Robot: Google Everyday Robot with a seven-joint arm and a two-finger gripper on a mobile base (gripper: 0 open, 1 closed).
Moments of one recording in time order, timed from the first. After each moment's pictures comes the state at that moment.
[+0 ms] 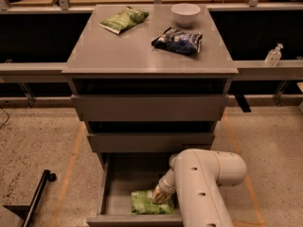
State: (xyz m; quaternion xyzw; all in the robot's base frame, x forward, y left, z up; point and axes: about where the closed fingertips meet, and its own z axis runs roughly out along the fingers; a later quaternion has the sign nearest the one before) arm 0.527 -0.045 0.130 -0.06 -0.95 -0.23 0.19
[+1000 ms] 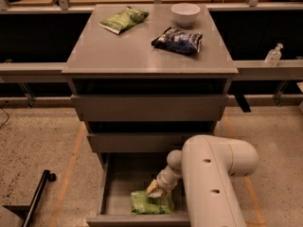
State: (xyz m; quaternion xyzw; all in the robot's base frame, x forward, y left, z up) arm 0.540 -0.029 0.184 -0.03 -0.97 -0.23 0.12
